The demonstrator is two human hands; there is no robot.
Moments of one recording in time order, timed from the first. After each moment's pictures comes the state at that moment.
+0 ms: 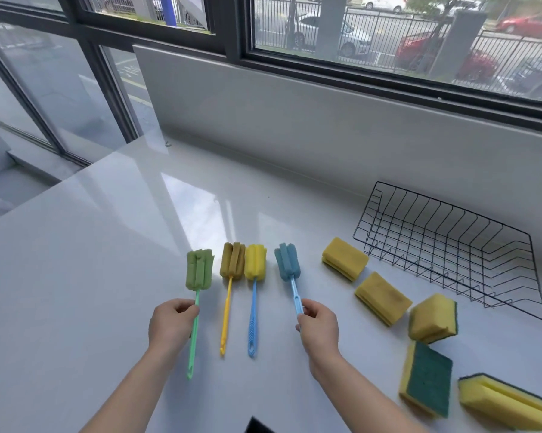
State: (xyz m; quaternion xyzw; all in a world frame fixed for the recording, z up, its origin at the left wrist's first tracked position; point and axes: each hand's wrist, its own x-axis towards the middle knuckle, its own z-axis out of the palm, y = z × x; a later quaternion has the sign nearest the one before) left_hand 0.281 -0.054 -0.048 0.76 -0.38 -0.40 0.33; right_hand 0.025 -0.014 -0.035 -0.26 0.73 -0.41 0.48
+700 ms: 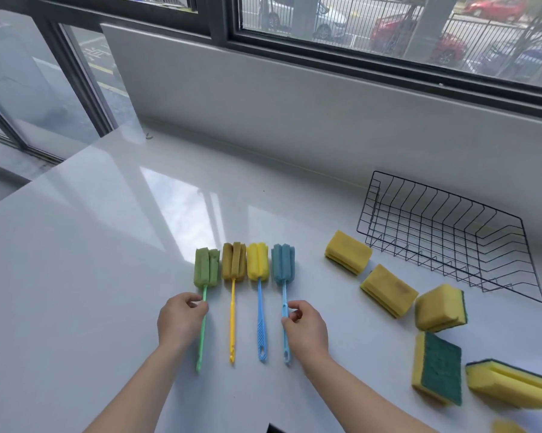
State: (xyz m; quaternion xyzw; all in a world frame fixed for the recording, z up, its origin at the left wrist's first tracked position) left_hand 0.287 -0.094 -0.067 0.77 -0.46 -0.37 0.23; right_hand 0.059 -0.030 -0.067 -0.35 0.79 -0.30 0.40
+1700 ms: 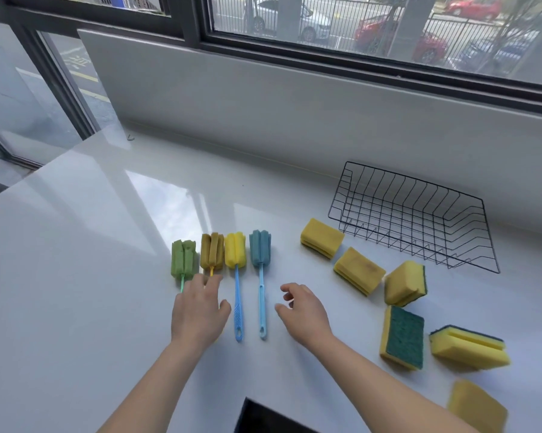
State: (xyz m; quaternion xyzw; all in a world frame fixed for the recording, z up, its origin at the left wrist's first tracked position) left_hand 0.217 -0.049 -0.033 0.65 -0.74 -0.12 0.09; right_hand 0.008 -0.004 -0.049 -0.53 0.75 -0.21 0.33
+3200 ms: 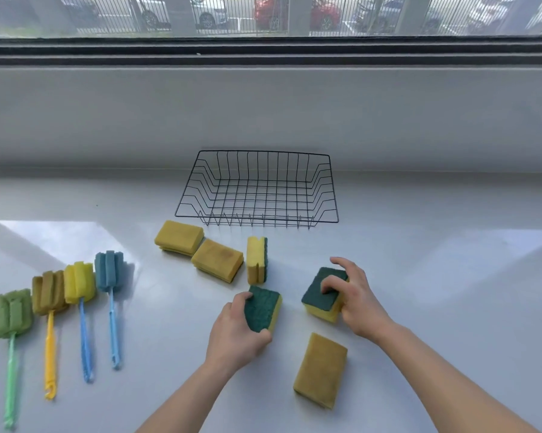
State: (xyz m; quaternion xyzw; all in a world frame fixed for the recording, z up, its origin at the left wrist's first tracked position) left_hand -0.079 0.073 -0.048 0.53 -0.75 -0.40 0.05; right_hand -0.327 0.177 -0.049 -0.55 0.78 -0.23 0.20
